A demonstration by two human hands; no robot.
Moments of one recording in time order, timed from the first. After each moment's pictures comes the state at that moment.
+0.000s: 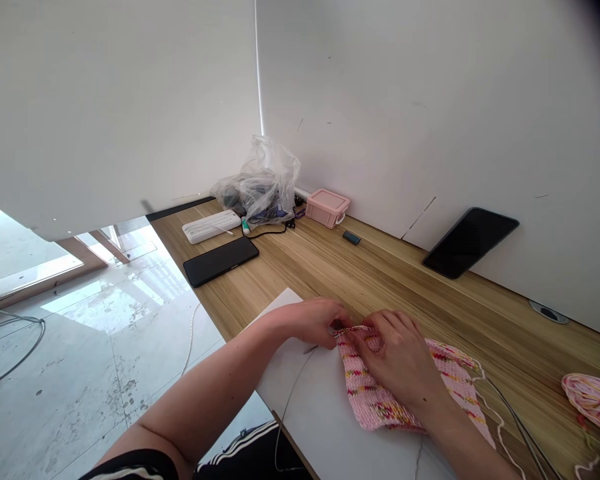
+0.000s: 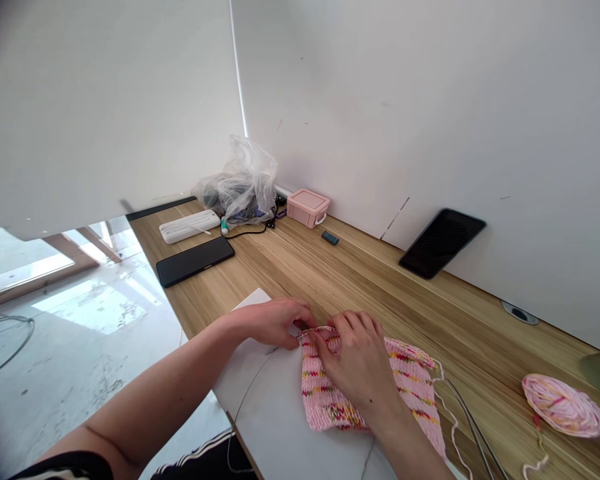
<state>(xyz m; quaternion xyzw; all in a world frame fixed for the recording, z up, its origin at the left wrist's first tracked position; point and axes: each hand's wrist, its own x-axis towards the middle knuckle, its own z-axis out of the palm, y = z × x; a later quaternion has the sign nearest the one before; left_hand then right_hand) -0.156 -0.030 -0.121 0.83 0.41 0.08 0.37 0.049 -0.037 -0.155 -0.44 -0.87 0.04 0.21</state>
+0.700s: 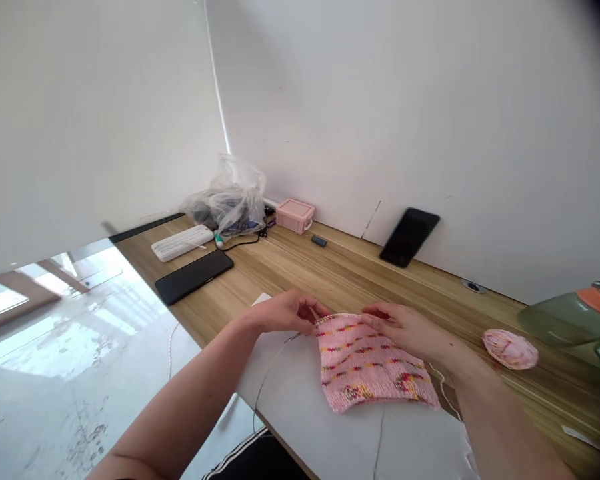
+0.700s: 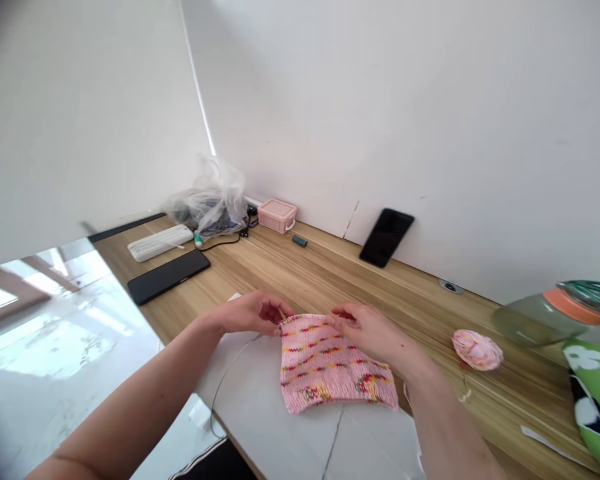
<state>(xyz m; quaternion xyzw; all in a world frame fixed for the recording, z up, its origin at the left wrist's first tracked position) -0.163 -0.026 -0.127 0.65 0.35 0.22 0.64 0.116 -0.005 -0.110 -0.51 -0.81 0.29 0.09</state>
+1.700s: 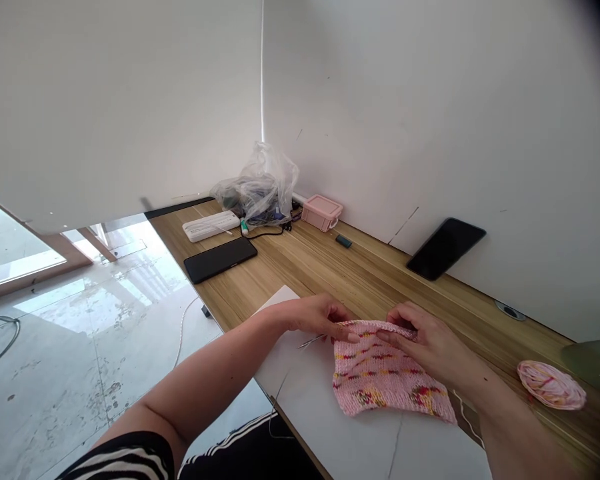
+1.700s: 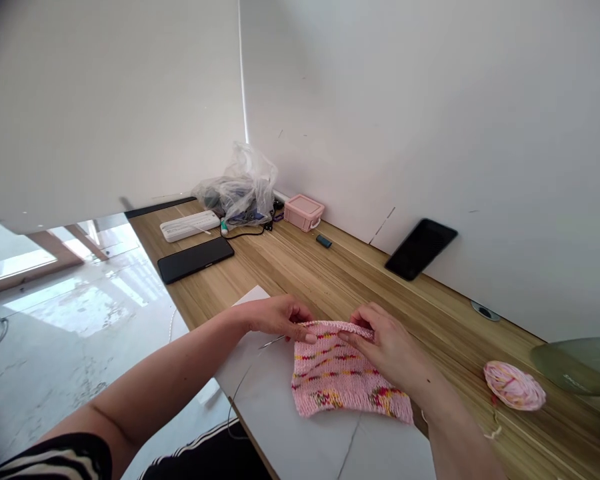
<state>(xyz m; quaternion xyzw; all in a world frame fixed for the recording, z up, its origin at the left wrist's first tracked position) -0.155 -0.036 -0.123 0.67 0.32 0.18 0.64 0.099 -0.017 -0.103 -0.46 -0.85 0.22 0.11</state>
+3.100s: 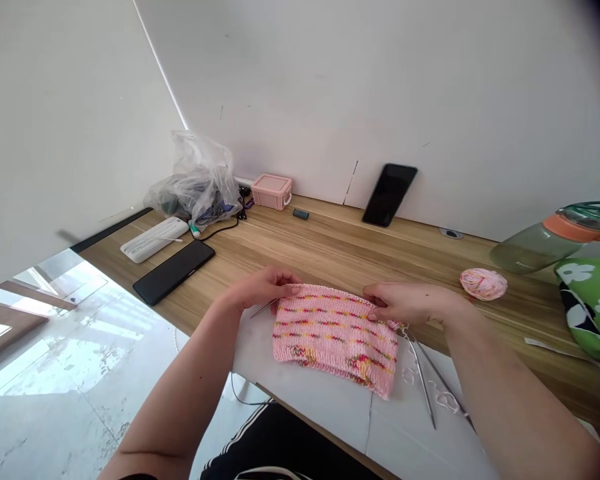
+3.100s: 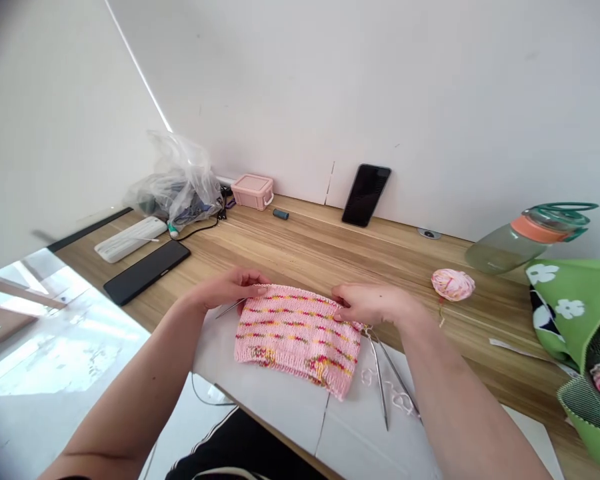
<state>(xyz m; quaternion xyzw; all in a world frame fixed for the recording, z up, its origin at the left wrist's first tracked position) -0.174 -0.020 -0.129 0.64 0.43 0.16 0.62 0.123 -0.011 -0.092 -0.46 -0.81 0.31 -0.21</state>
